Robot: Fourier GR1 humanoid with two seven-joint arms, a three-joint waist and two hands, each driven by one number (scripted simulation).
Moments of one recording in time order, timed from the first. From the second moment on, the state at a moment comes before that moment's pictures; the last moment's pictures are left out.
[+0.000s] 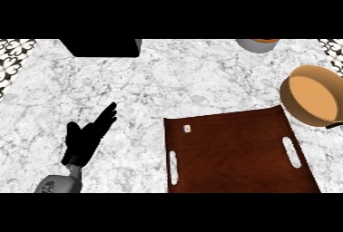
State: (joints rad) left arm -0.08 0.18 -0.11 -1.39 0.06 -0.13 0.15; right arm -0.30 -1.12 0.29 -0.59 -0.47 0.35 -0.92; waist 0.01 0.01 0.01
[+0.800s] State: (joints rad) left arm -0.12 0.16 -0.12 -1.36 0.04 -0.14 0.16; right arm -0.60 -1.21 0.31 -0.50 -0.25 0.33 -0.91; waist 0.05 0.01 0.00
